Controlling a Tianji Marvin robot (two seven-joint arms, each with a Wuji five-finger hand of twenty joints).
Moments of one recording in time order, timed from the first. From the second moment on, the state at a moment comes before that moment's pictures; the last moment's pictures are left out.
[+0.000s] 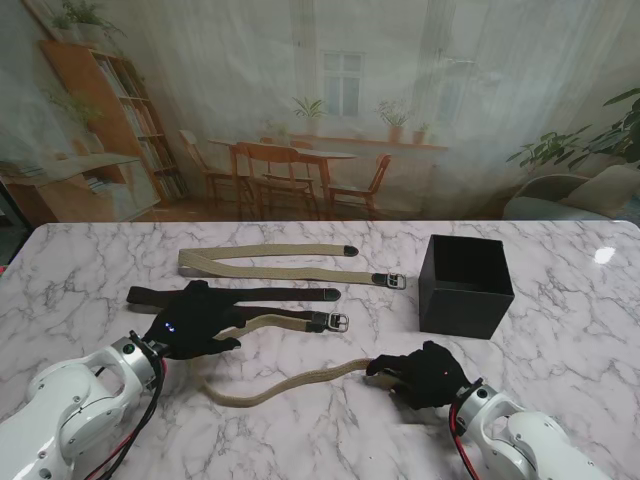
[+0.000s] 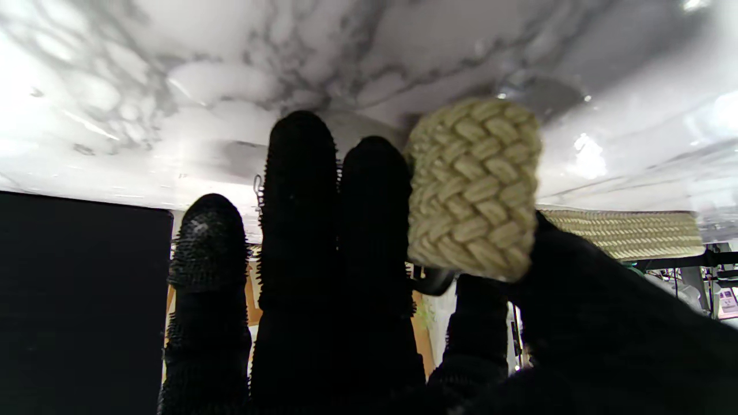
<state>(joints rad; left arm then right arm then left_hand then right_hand) 1.72 -1.01 -1.42 -1.72 1.31 -0.45 0.08 -1.71 -1.02 1.21 -1.47 -1.19 -0.33 -0.28 0.92 -0.08 0.00 0.01 0.63 0.03 0.34 0.65 0.46 0.14 0.15 0.31 0.46 0.18 0.24 0.48 0.07 0.23 0.67 0.54 0.53 -0.50 1.02 -0.17 0.33 -0.40 0.71 0.25 1.38 0.04 0.79 0.50 1.26 0.08 0.66 0.55 0.60 0.34 1.28 0.50</state>
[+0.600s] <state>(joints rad) 1.72 -1.01 -1.42 -1.72 1.30 -0.45 0.08 -1.71 -1.02 1.23 -1.49 -1.17 -0.39 -0.21 0.92 -0.08 0.00 0.01 0.63 0.03 0.34 0.65 0.46 0.14 0.15 0.31 0.46 0.18 0.24 0.48 0.07 0.23 0.67 0.54 0.27 -0.50 0.87 -0.15 0.81 -0.06 0.66 0.32 1.39 0.06 0.64 0.44 1.21 0.10 0.62 0.55 0.51 0.35 1.22 0.49</state>
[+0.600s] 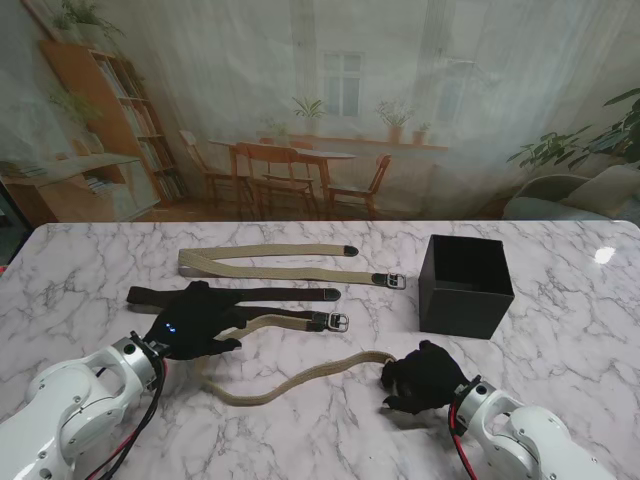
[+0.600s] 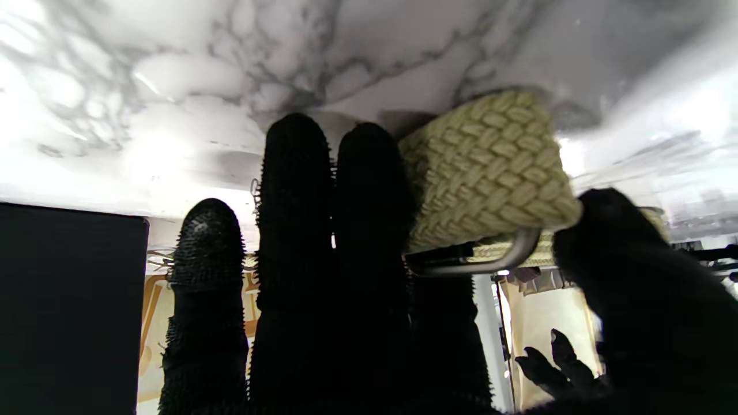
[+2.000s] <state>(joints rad) 1.70 -1.01 -1.40 -1.72 1.29 -0.46 0.05 -1.75 -1.00 1.27 -1.61 -1.23 -0.35 -0.01 0.92 -0.08 0.00 0.01 0.63 0.03 0.34 0.65 0.46 0.14 0.15 0.31 0.45 0.18 0.24 0.48 0.07 0.23 0.67 0.54 0.57 -0.60 1.07 -0.22 0.58 -0.29 0.86 0.38 0.74 0.10 0.57 0.45 0.93 0.02 0.58 0.57 0.38 0.38 1.10 0.51</state>
